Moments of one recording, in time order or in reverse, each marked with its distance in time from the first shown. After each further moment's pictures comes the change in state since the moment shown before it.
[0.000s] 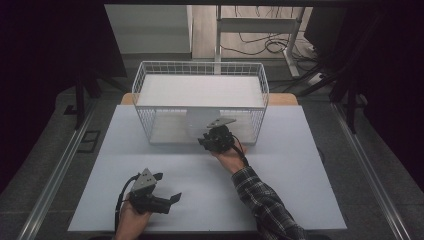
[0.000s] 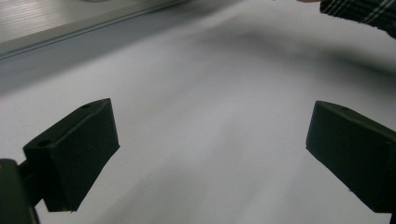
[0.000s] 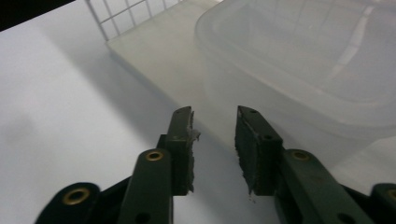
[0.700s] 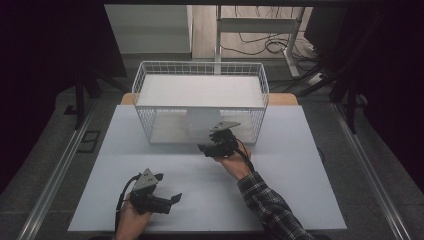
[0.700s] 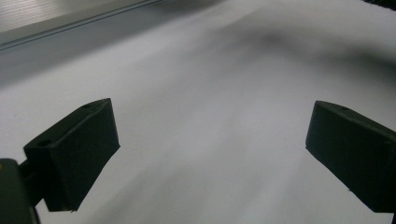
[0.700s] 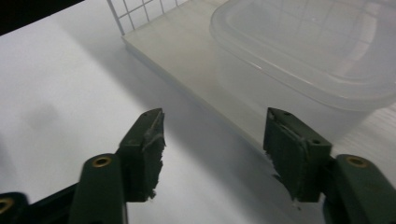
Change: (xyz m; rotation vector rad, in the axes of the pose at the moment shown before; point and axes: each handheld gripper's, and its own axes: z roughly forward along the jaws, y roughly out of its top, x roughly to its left) left arm 0.001 -0.001 0.002 0.021 0.000 -0.006; right arm 0.008 -0.006 -0.022 -0.005 -0.001 -0.009
